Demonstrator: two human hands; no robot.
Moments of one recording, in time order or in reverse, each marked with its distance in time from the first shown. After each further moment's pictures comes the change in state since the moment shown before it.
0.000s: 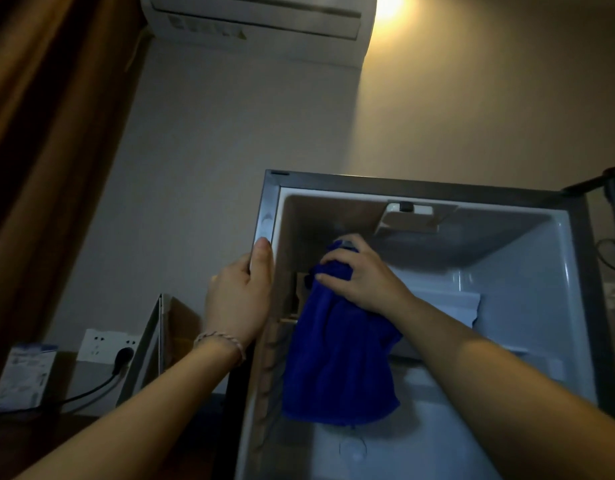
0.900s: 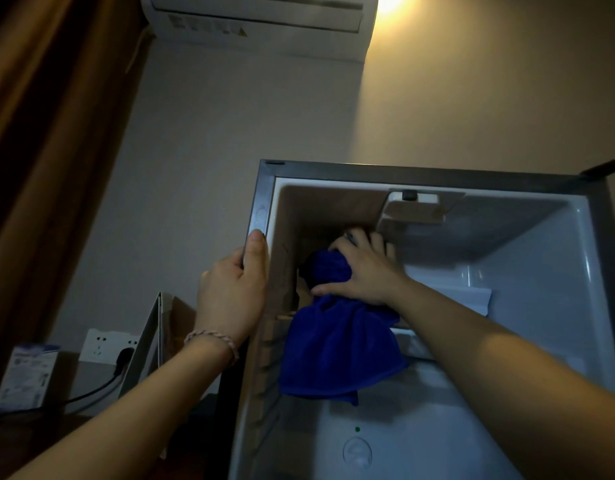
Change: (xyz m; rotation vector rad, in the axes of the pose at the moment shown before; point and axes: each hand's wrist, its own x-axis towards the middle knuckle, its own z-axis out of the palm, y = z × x) left_hand -0.001 0.003 0.002 0.051 0.059 -0.013; right_hand 0.014 0.012 -0.002 -0.399 -0.138 0.086
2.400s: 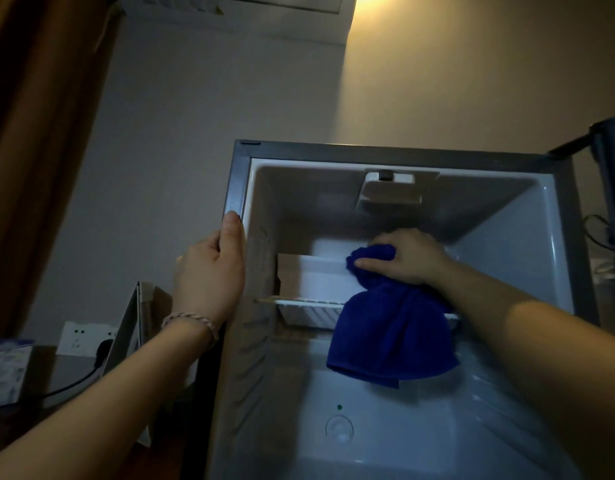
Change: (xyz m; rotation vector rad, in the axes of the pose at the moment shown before) left_hand -0.004 0.004 0.002 0.002 0.020 -0.019; right_hand -0.034 0.083 -0.022 0.009 -0.017 0.106
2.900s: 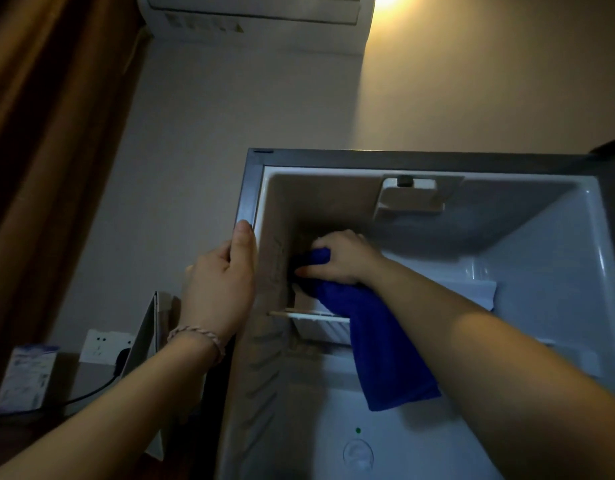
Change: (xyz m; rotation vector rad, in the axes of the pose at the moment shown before) left_hand 0.004 -0.009 0.004 -0.005 0.038 0.008; right_hand 0.071 -0.088 0.036 0.117 -0.069 -0.198
